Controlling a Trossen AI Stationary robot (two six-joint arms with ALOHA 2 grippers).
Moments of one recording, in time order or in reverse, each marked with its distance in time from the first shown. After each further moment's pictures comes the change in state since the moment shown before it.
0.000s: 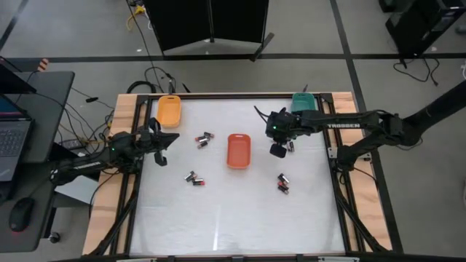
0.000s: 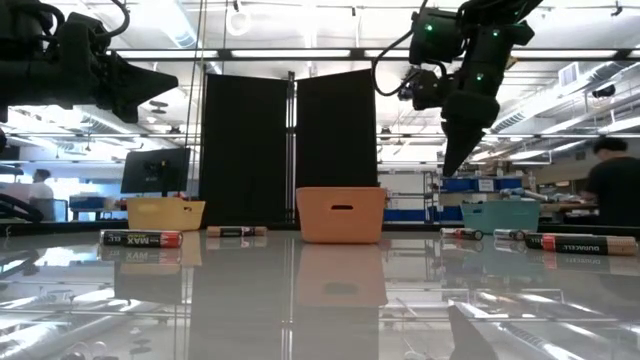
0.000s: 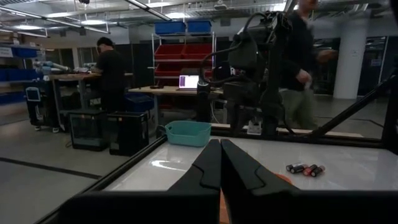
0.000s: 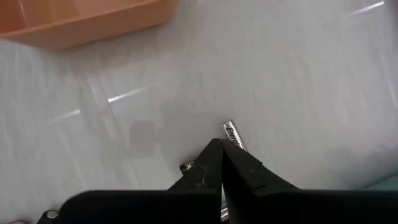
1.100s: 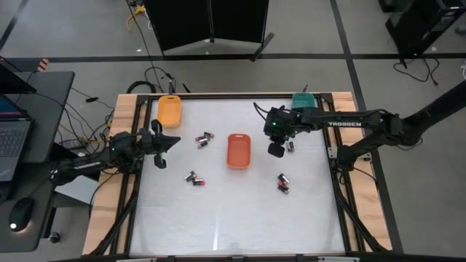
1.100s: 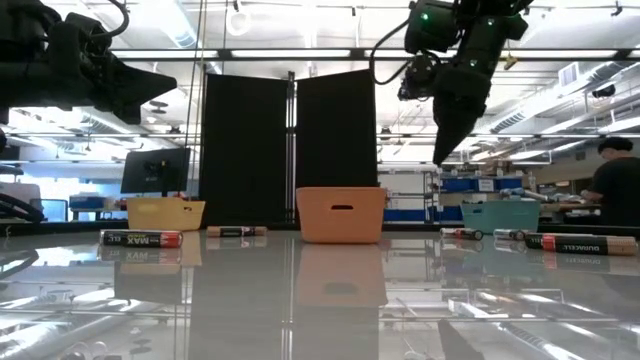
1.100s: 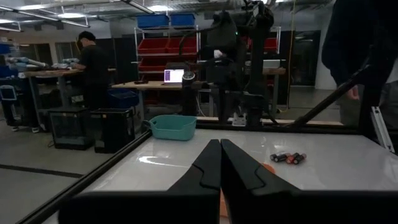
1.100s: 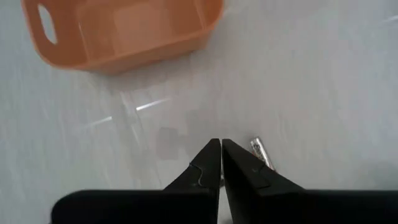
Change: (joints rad) left arm 0.000 0.000 0.000 -0.030 0.072 0.008; right arm -0.010 0.000 0.062 -0.002 -0.116 0.017
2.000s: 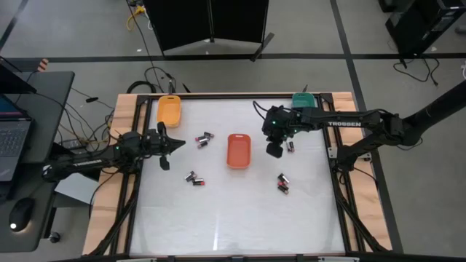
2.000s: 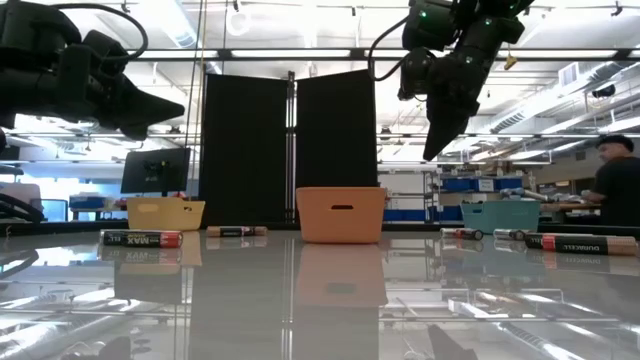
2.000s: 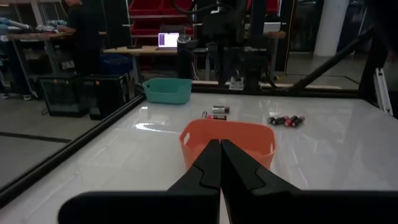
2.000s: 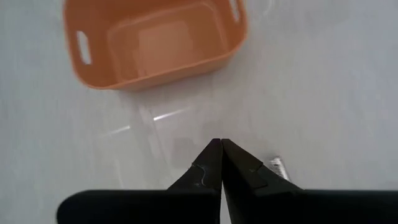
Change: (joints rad) left arm 0.000 0.190 0.000 0.032 0.015 0.000; right arm -0.009 0.001 -0.010 0.062 -0.060 -0.004
